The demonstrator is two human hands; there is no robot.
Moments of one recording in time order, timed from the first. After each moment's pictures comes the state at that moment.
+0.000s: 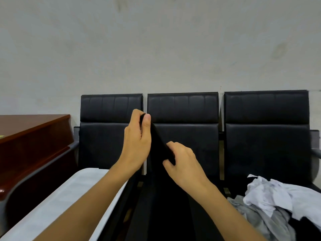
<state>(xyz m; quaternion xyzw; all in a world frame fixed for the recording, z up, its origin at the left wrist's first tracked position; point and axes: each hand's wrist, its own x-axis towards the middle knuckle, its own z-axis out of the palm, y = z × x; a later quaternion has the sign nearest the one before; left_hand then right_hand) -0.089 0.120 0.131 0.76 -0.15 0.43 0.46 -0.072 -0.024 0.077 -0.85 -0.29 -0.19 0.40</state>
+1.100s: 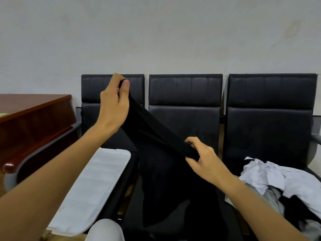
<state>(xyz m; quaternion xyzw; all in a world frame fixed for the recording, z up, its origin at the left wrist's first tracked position) -0.080 0.175 0.153 0.79 -0.12 0.48 0.37 -0.053 -0.092 0.018 -0.86 -0.32 -0.15 0.37</state>
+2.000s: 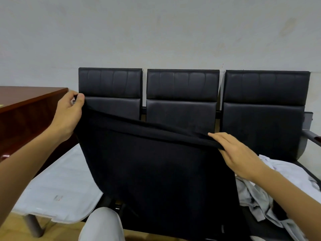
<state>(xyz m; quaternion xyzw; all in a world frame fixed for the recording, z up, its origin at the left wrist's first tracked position) -0.110 0.279 0.118 0.78 0.07 0.35 0.51 -0.066 -0.182 0.024 -0.90 -0.33 -0.22 0.20</state>
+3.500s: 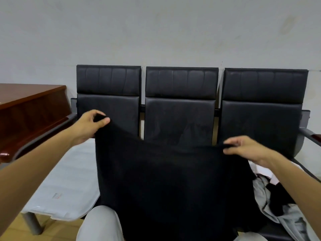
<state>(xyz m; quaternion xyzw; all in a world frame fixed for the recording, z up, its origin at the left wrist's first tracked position) -0.091 0.270 0.082 0.82 0.11 0.13 0.55 -0.029 -0.214 0.033 -0.85 -0.07 0.11 0.50</state>
